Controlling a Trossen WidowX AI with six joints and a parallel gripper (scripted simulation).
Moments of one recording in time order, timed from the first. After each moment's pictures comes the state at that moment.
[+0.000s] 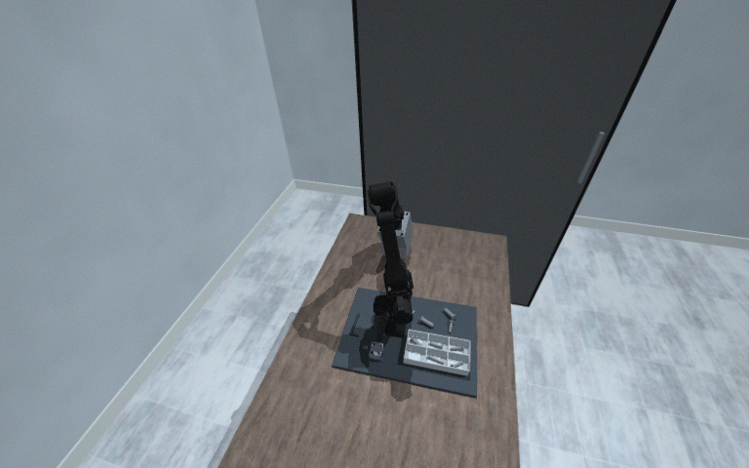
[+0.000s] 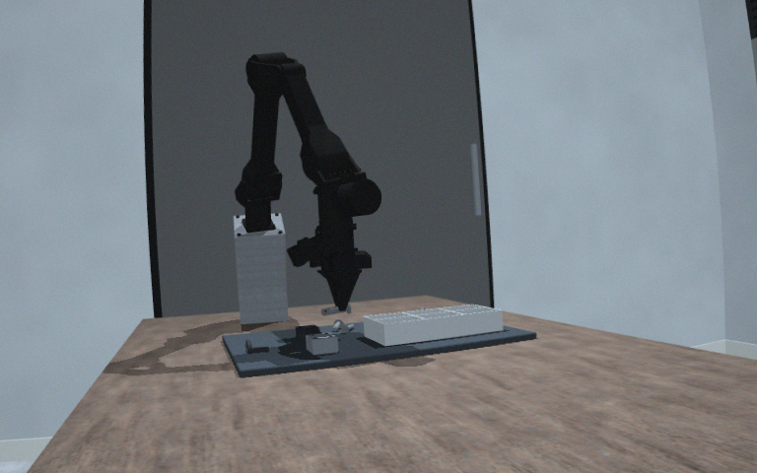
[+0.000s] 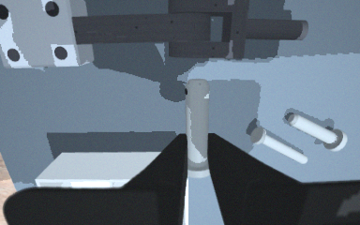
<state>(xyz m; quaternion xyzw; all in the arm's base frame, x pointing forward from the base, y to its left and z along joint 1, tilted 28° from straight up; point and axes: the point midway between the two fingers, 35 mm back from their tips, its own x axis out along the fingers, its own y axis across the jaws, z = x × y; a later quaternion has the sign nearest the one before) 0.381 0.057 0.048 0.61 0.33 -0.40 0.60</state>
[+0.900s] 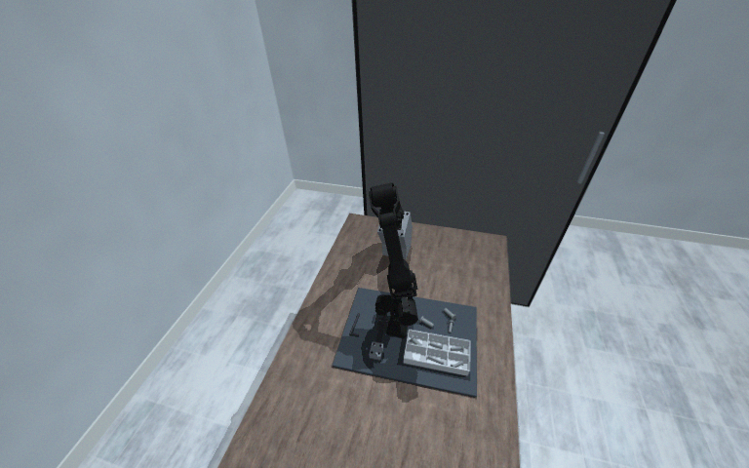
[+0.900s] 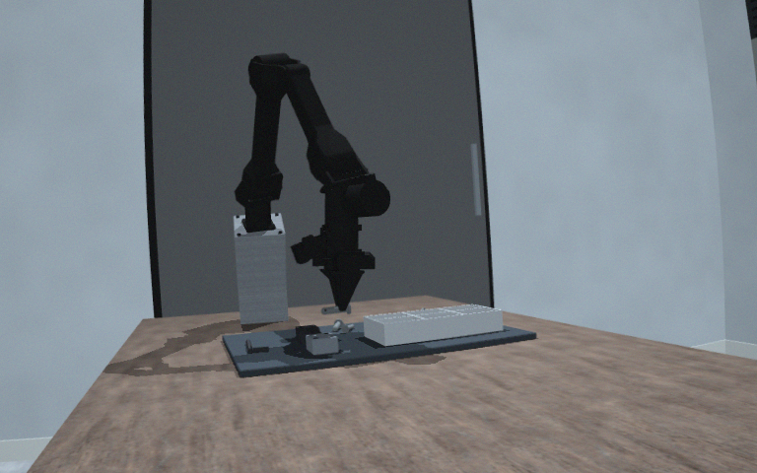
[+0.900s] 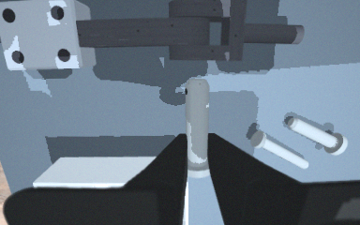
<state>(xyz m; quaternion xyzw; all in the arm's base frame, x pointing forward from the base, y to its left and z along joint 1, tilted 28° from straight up) 0.381 0.059 0.048 0.59 0.31 -0.42 0.61</state>
